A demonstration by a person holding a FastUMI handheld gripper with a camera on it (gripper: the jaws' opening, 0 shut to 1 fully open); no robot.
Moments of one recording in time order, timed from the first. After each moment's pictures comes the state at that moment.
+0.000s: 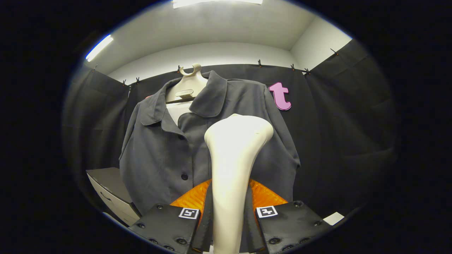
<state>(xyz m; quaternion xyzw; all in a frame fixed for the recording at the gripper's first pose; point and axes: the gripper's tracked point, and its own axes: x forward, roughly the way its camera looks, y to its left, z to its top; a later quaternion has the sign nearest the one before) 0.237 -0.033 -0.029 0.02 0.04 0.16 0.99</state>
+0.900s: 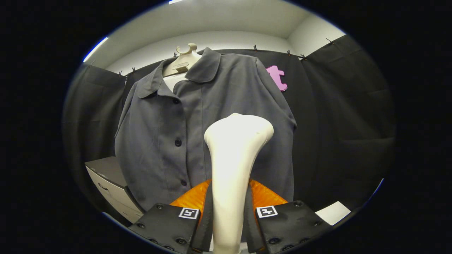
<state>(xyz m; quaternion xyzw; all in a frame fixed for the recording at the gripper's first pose) 0.211 -0.046 -0.100 0.03 0.11 0.15 0.98</state>
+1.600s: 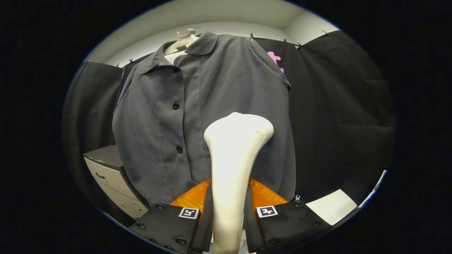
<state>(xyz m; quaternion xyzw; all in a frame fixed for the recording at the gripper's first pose) 0.180 -0.052 -0.168 0.03 0.16 0.14 0.98</state>
